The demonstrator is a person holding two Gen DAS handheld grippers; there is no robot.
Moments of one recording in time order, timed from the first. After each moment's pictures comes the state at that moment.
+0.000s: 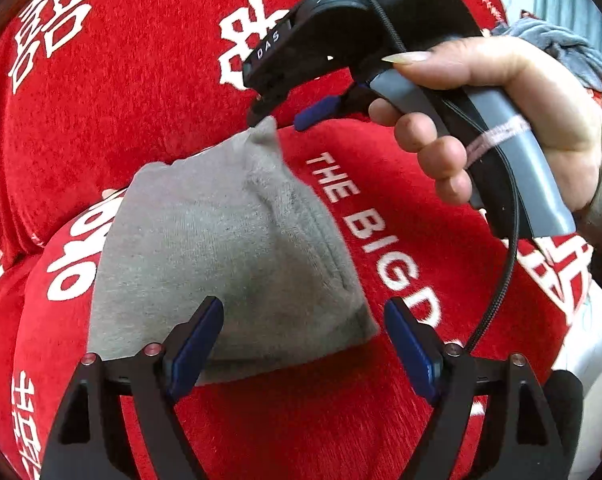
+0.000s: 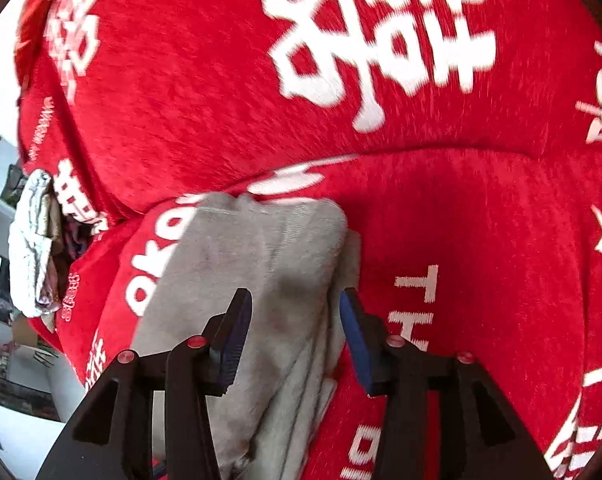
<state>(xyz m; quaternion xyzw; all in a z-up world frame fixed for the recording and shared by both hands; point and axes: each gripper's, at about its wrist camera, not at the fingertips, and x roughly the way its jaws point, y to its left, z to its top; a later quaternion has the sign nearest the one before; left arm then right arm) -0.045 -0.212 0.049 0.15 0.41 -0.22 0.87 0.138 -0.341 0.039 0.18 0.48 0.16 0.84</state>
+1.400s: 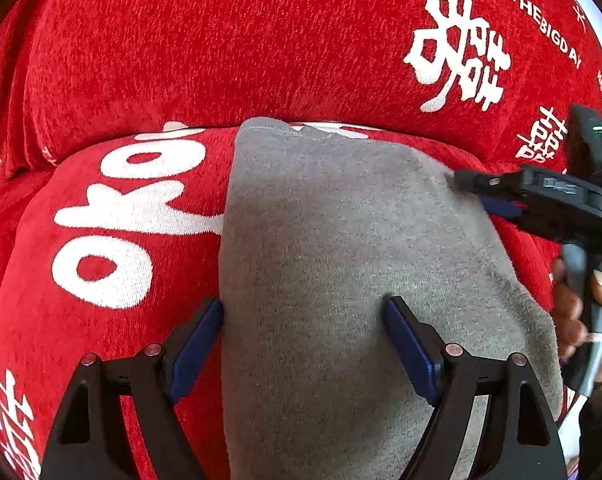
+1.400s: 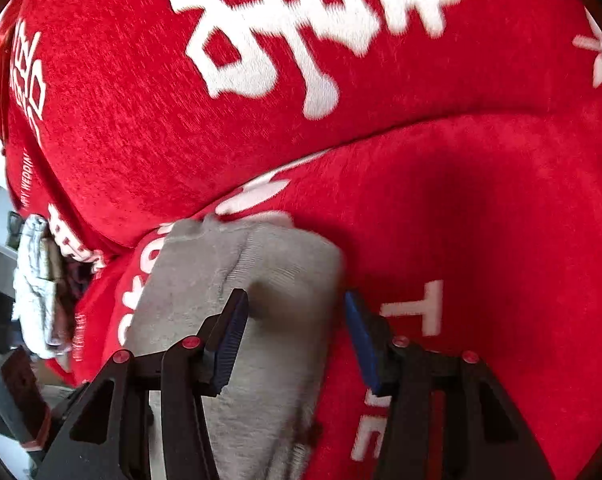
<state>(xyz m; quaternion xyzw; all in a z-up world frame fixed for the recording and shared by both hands) 0.106 -0.115 0.028 0.01 0.50 -0.13 0.85 0.171 -0.356 -0.012 0.25 0.47 0.14 0.83</state>
